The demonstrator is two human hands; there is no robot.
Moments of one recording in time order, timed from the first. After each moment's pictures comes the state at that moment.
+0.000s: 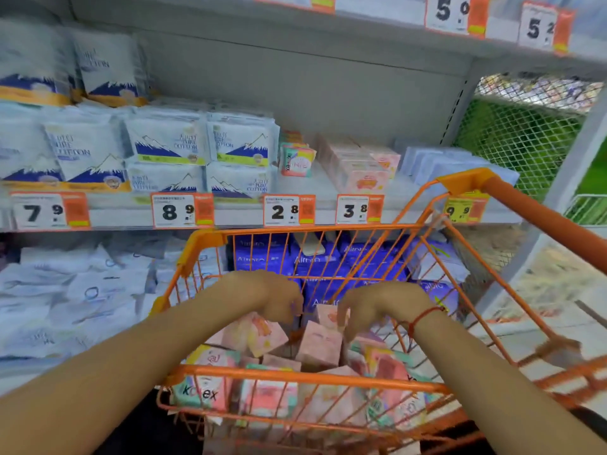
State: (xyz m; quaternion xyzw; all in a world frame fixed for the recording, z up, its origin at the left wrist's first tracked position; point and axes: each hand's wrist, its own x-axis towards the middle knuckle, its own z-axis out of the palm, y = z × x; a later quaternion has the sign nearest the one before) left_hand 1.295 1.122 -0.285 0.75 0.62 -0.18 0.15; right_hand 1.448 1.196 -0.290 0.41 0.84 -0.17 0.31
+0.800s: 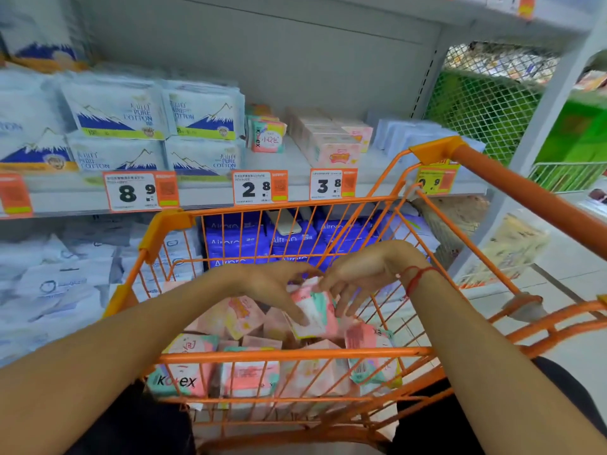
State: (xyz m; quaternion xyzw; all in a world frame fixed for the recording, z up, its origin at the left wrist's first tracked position) left_hand 1.312 1.130 -0.308 0.70 0.58 0.08 0.42; right_hand 1.465 1.188 -0.265 0.48 0.69 -0.49 0.22
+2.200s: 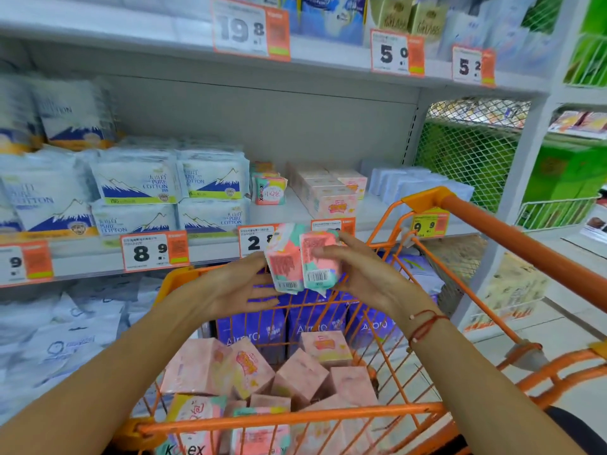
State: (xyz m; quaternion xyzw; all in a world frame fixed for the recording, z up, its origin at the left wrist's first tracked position) left_hand 1.273 1.126 -0.251 0.35 0.57 0.44 0.60; right_hand 1.459 1.196 -0.240 0.34 0.56 -0.68 -0.33
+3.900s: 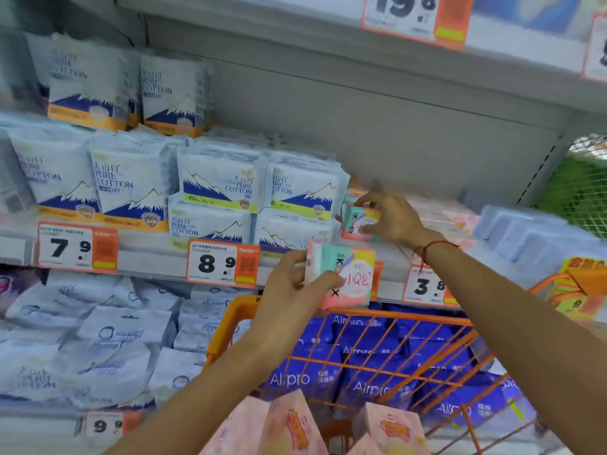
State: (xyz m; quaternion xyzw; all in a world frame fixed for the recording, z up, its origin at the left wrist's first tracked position) left_hand 1.239 1.139 -0.256 0.34 0.53 0.68 0.36; right_hand 1.311 1.409 -0.223 0.36 0.91 0.00 -0.19
